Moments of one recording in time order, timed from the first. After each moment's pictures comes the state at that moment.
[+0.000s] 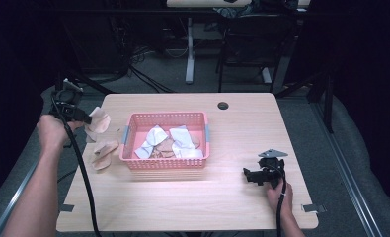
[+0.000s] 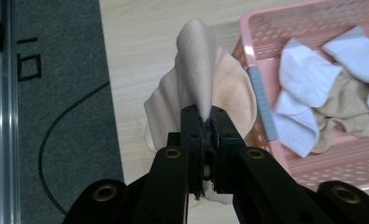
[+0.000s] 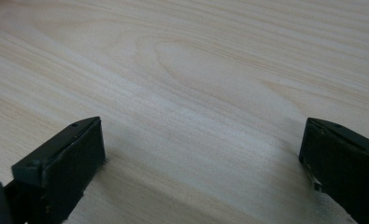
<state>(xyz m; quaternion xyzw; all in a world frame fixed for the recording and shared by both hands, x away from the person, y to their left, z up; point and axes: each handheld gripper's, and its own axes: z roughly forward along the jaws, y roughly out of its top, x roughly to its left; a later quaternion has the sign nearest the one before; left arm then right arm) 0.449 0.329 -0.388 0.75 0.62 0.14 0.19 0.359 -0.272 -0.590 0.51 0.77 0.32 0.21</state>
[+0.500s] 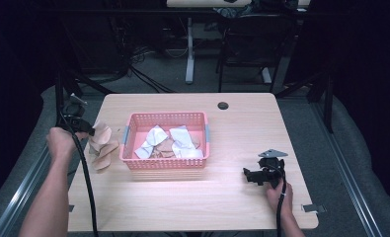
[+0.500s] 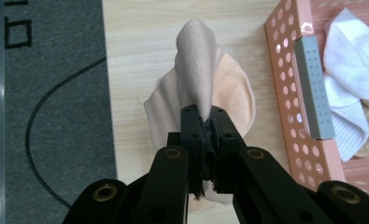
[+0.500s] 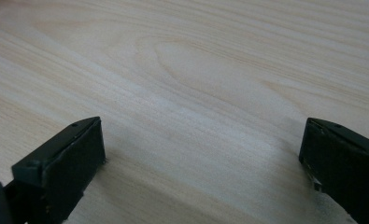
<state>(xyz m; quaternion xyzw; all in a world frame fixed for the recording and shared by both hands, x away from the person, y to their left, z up) 0.459 0.335 -0.448 0.73 0.65 0.11 0.17 0.359 -0.272 -0.590 0.51 0.77 0.32 0.21</state>
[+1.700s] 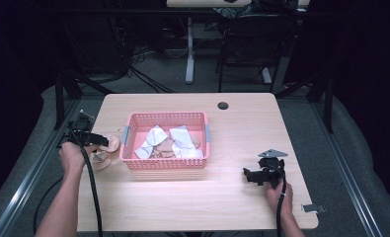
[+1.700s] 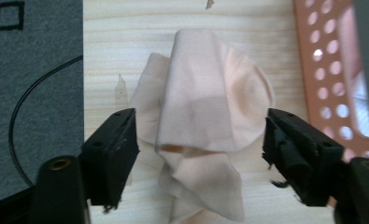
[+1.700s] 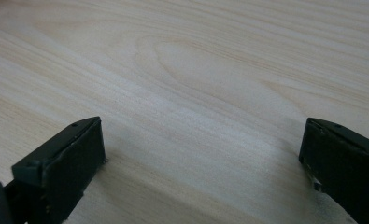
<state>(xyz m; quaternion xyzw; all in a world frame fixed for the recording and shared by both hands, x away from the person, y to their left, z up) 0.445 0.329 -0.494 0.72 0.66 0.12 0.18 0.359 -0.272 -0.590 0.51 0.77 0.32 0.21</state>
